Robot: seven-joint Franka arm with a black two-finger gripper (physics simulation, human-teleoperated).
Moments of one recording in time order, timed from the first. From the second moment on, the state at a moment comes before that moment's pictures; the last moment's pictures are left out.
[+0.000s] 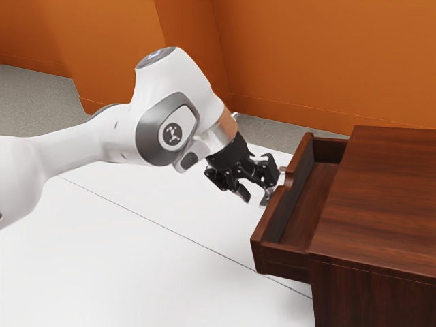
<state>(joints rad) -0.06 0.10 -0.03 -1.73 -0.24 2.11 2.90</state>
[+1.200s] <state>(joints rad) 0.00 0.03 -0.02 -1.82 -0.23 2.17 2.90</state>
